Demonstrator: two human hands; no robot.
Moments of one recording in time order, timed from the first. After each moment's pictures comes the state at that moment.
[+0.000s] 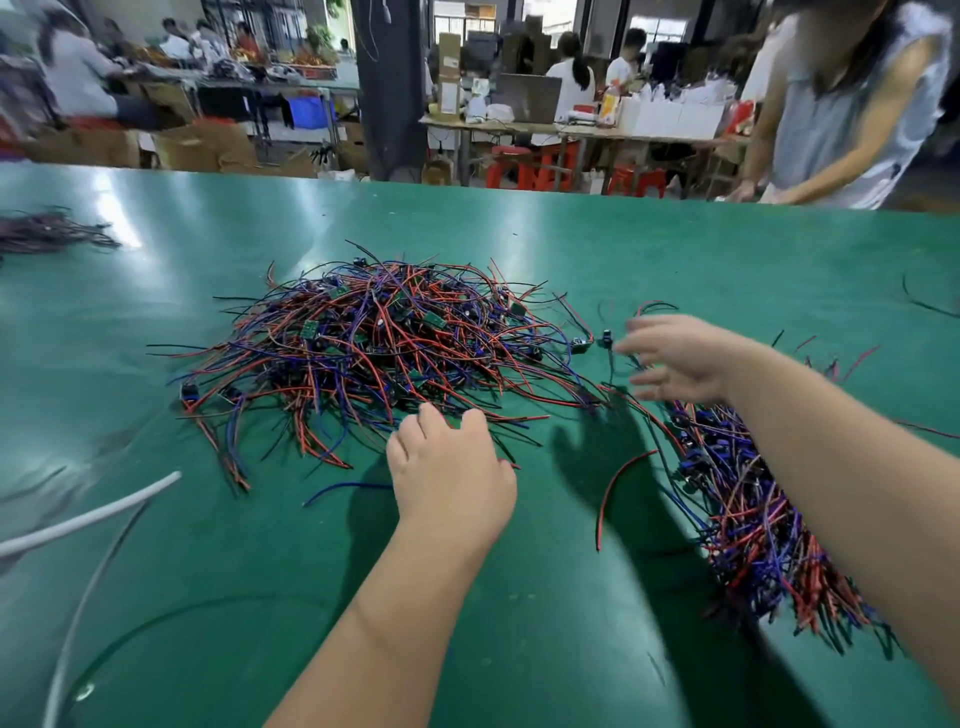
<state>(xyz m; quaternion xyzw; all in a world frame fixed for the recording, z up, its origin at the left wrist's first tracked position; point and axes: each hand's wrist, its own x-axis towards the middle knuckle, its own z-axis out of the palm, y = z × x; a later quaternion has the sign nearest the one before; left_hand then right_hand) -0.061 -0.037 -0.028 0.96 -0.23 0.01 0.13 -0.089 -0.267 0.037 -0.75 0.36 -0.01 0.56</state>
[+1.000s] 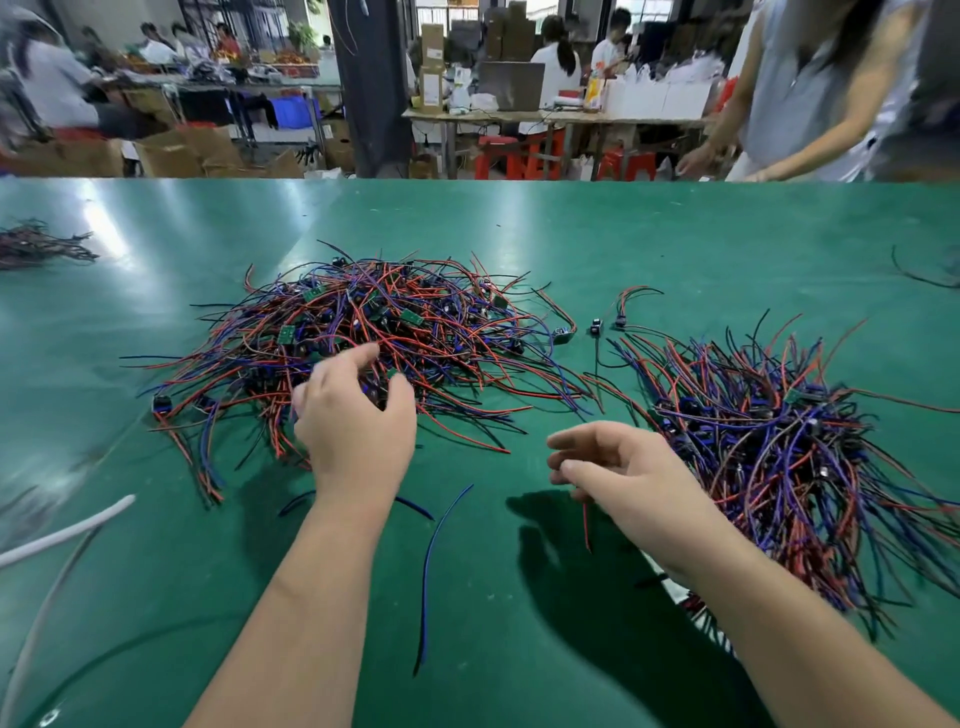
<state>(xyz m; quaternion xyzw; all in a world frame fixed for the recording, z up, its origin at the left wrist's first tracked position) -0.014 -0.019 -0.022 0.86 -0.11 0.18 0.46 -0.169 -0.173 -0.030 -0.77 0.21 -0.15 0.58</state>
